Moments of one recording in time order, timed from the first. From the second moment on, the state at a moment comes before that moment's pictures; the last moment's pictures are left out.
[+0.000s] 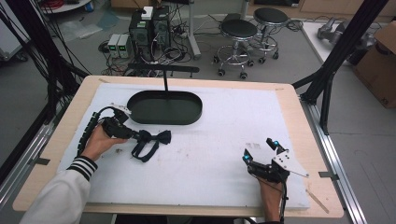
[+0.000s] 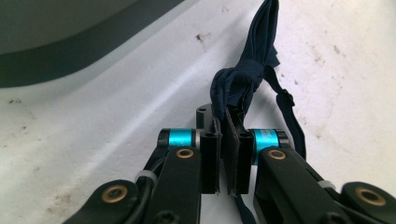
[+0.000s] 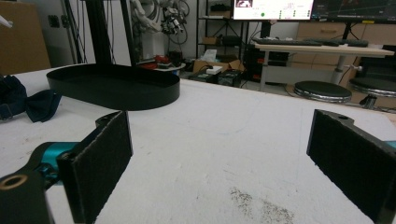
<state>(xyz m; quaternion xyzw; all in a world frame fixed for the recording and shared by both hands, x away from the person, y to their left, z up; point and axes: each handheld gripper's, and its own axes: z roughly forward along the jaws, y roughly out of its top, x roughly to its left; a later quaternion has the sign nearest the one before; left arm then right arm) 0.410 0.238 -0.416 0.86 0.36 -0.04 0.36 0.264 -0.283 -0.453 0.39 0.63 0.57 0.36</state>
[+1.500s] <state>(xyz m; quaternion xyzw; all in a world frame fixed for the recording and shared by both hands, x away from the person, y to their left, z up) 0.391 0.257 -0.368 0.76 0.33 0.09 0.56 0.264 -0.283 -0.453 0.39 0.63 0.57 0.36</state>
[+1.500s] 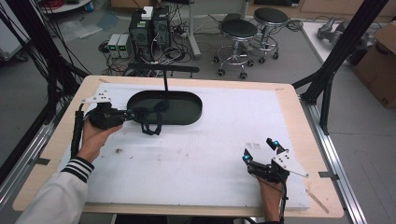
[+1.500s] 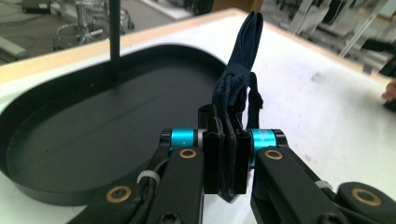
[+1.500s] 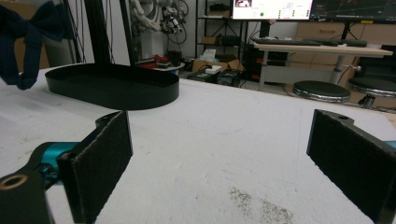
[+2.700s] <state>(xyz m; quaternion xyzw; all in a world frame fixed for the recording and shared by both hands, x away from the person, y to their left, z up) 0.422 0.241 -0.307 0.72 0.32 0.17 0.59 0.264 -0.283 -0.453 0.39 0.62 0.57 0.36</state>
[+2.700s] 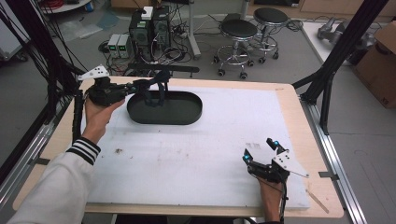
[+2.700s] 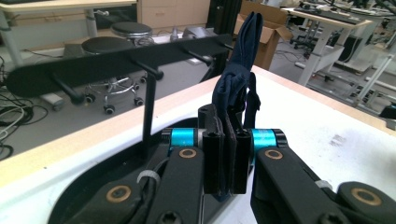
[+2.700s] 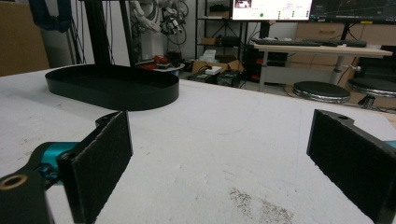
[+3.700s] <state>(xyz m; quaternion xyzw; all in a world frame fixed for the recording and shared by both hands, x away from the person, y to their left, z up) 0.462 0.230 -0.290 0.71 0.35 0.25 0.56 0.265 -0.284 -0.453 0.39 0.62 0.57 0.36</state>
